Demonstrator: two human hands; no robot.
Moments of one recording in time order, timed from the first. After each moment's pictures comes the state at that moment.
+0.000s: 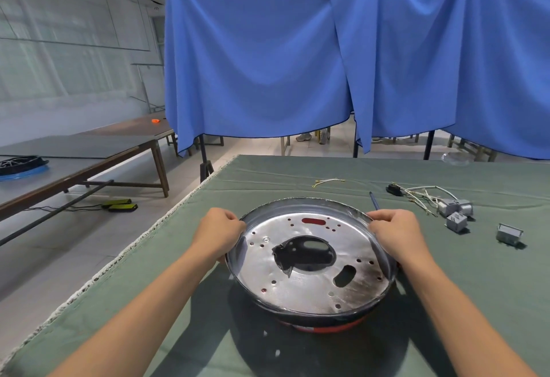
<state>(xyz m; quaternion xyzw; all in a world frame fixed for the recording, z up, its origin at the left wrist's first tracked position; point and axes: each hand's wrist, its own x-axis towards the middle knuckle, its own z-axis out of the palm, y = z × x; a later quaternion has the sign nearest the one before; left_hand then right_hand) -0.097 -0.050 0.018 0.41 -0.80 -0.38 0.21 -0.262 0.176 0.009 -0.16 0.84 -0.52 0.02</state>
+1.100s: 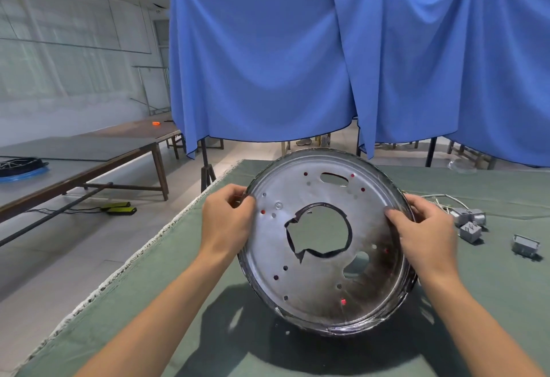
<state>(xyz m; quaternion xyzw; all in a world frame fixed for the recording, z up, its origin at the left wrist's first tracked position) -0.089 -0.035 0.044 0.23 -0.75 -0.40 0.47 -0.237 0.176 0.027 -0.21 0.73 -0.63 -0.15</state>
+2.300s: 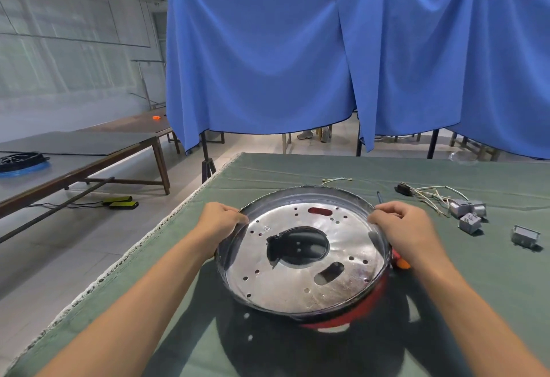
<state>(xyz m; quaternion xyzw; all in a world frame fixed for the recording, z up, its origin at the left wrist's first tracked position) -0.100 -0.074 0.024 0.39 -0.76 -0.48 0.21 -0.249 0.166 0.019 -0.18 0.78 -0.59 0.03</state>
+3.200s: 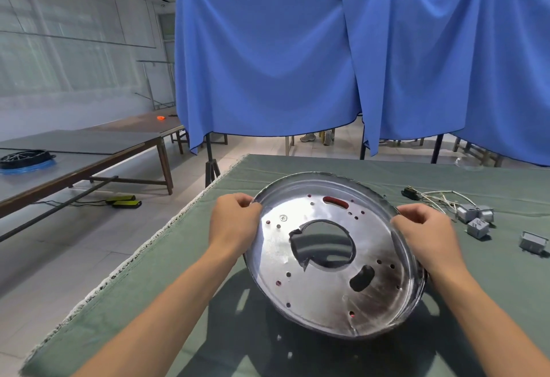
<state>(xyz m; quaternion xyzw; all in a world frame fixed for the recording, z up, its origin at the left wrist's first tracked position) -0.087 -0.037 0.035 0.34 -0.77 -0.40 0.37 -0.252 0.178 0.015 -0.18 0.79 -0.58 -0.05</state>
